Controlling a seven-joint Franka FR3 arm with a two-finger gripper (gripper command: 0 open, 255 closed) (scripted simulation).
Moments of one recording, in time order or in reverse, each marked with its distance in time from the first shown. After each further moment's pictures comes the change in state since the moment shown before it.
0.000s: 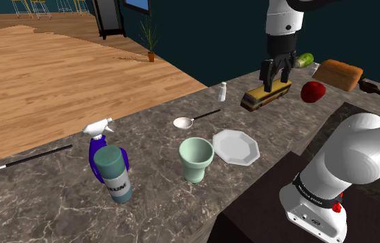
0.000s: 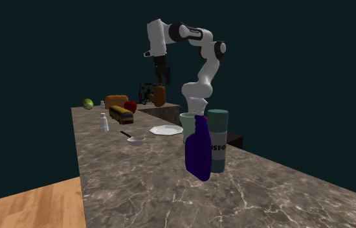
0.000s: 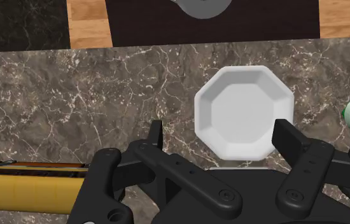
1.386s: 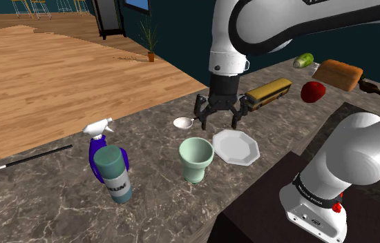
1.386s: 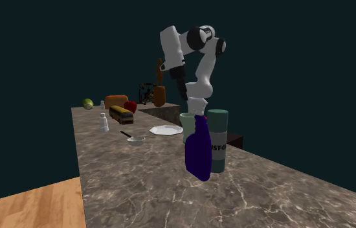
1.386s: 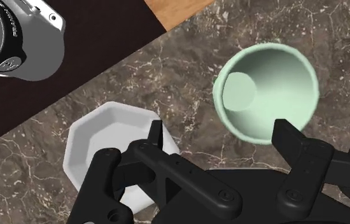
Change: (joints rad) arm 0.041 0.196 0.375 -0.059 0.492 0.364 0.729
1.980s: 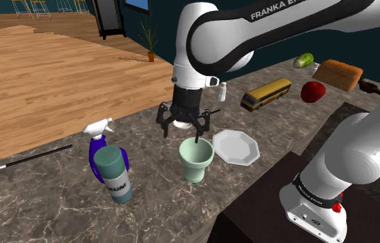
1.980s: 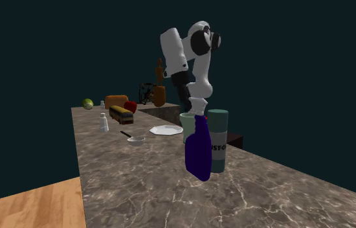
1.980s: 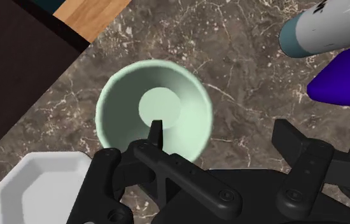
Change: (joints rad) arm -0.028 0.279 0.166 0.135 0.072 0.266 0.314
